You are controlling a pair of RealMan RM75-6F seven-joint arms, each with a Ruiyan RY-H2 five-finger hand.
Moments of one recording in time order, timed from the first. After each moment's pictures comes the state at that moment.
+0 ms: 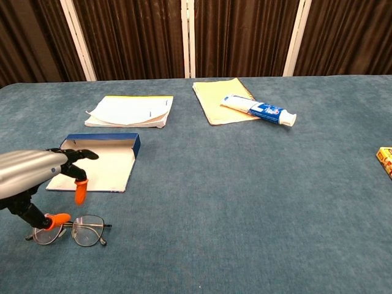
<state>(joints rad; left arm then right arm) -0.42 -1.49 -0.05 -1.81 1.09 1.07 0.70 0.04 -1.01 0.06 -1.70 -1.65 1.61 -0.05</state>
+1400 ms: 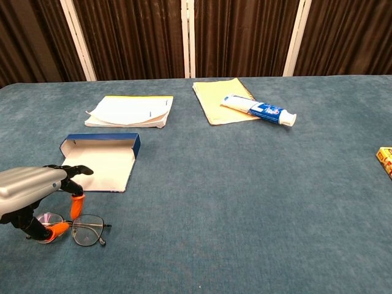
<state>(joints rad) -0.47 -1.54 0.01 -1.75 0.98 1.12 0.69 0.04 -1.01 0.06 -1.69 -1.65 1.62 -0.04</state>
